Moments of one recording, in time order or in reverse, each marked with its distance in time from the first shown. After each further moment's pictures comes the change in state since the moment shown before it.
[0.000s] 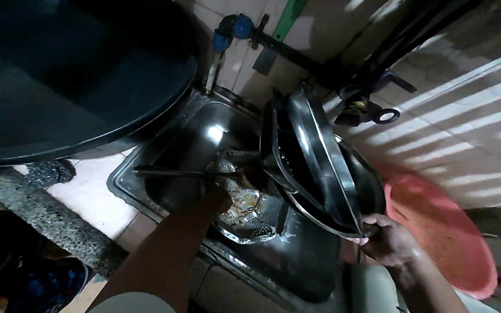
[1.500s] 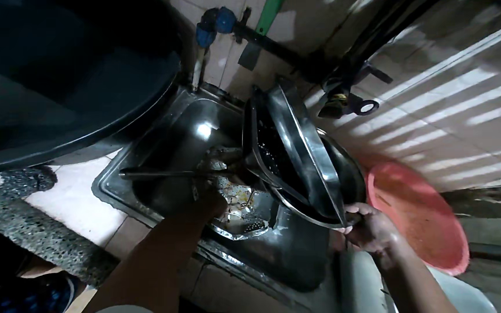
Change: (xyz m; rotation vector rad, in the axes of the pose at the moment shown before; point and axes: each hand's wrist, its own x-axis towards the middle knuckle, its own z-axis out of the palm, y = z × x) left_hand 0.007 0.012 0.003 0.031 -0.105 0.023; right_hand -0.001 0.002 0.003 0.011 0.037 -0.003
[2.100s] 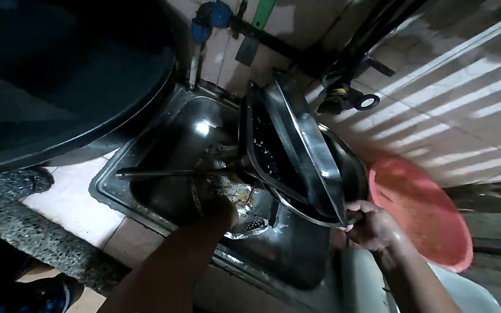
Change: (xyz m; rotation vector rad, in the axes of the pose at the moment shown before) left_hand 0.001 0.054 0.008 -0.399 0.109 -0.367; right_hand -0.004 -0.001 0.004 0.008 0.034 -0.017
